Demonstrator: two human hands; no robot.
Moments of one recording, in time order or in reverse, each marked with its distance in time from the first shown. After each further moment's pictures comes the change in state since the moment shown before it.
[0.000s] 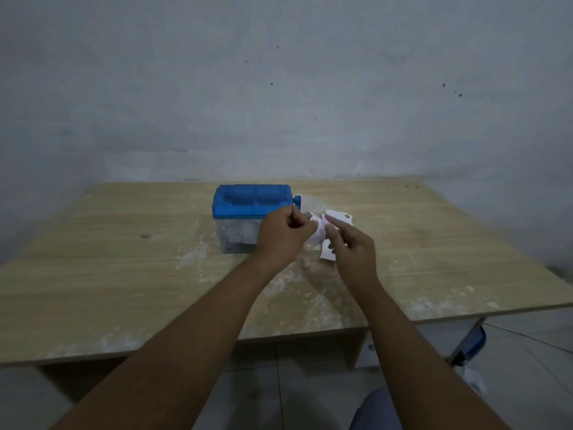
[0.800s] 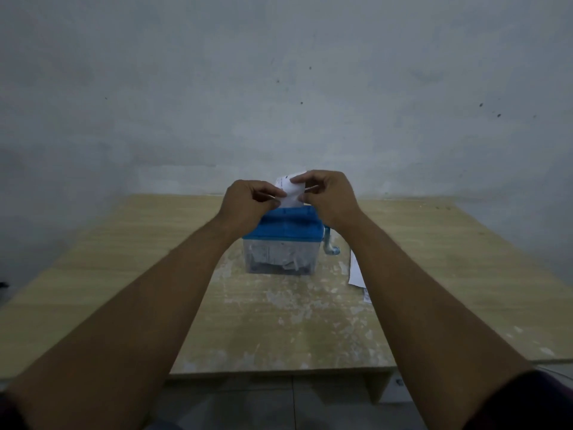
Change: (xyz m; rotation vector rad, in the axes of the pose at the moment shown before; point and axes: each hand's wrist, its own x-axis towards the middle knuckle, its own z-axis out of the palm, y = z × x) left_hand 0.091 -0.005 -0.130 0.173 0.002 0.139; right_hand 0.132 -0.082 0.097 -0.097 -0.352 -0.107
